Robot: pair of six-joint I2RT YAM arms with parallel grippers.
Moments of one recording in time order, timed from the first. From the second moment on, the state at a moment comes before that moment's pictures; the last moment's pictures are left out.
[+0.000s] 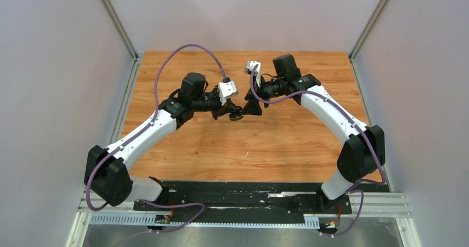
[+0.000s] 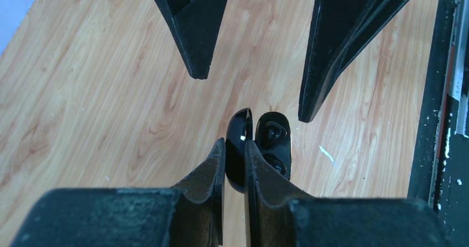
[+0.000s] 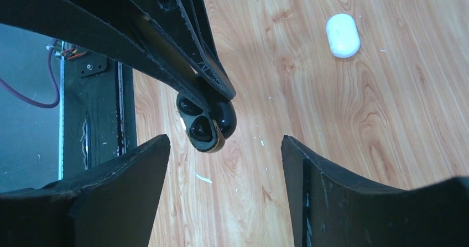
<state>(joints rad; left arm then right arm) -0.56 1.34 1.08 -0.24 0.60 0.42 0.48 1.61 1.45 -0.58 -0.87 -0.38</state>
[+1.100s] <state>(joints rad) -0.56 1.91 1.07 0.00 0.86 0.26 0.32 1.46 1.20 -0.60 -0.81 -0.37</state>
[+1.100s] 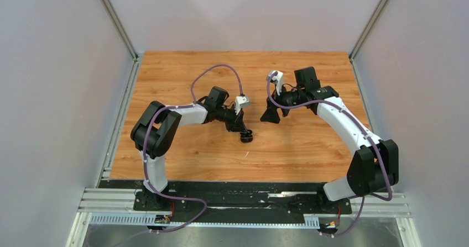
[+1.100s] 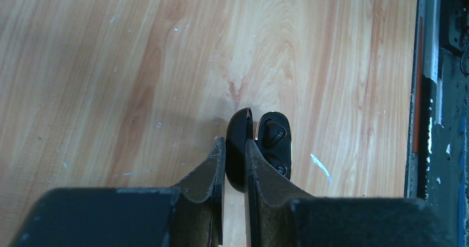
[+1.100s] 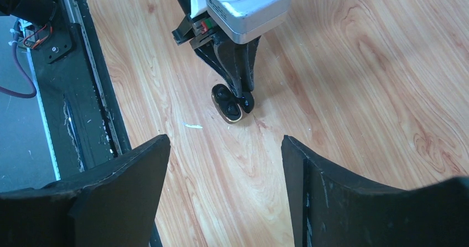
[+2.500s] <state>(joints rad) -0.35 1.26 1.31 -0.45 0.35 0.21 0.23 1.44 1.42 -0.43 -0.31 -0.06</state>
